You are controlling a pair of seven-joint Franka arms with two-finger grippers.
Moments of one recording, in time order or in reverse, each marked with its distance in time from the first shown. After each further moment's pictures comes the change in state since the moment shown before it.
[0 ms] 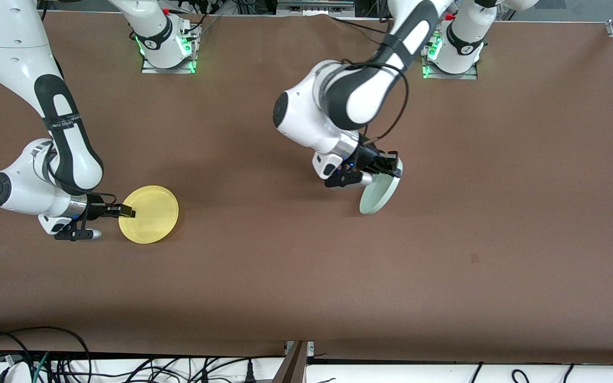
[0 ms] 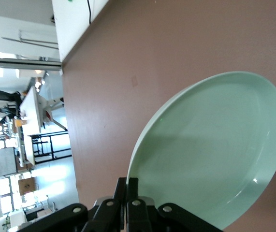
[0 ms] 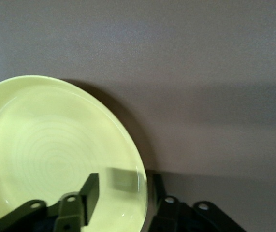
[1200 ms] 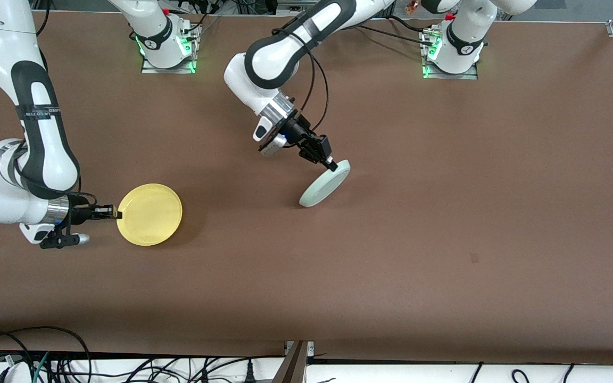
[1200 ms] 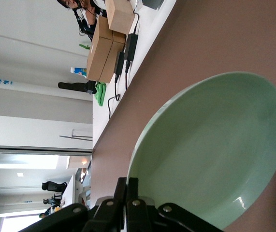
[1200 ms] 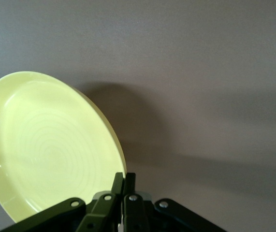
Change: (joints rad) left arm -0.283 0.199 0.004 0.078 0.330 0.082 -0.111; right arm -0.005 -0.025 -0.001 0.173 0.000 -0.265 -0.035
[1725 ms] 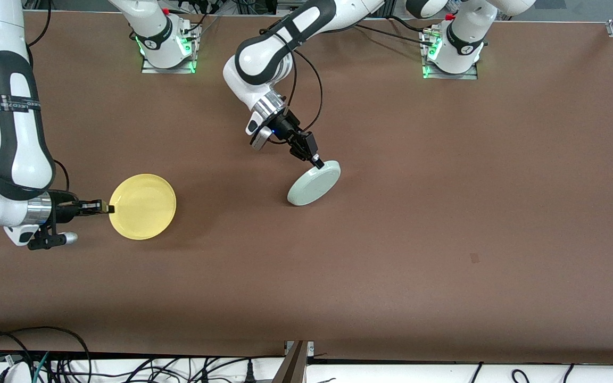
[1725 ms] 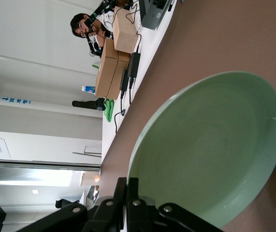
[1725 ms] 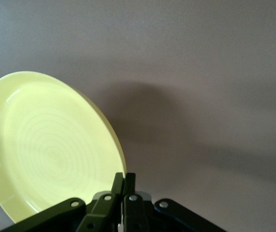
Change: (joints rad) left arm -0.053 0.058 0.006 0.014 0.057 0.000 -0.028; right arm -0.022 -0.002 -0.003 0.129 0.000 -0.217 -0.002
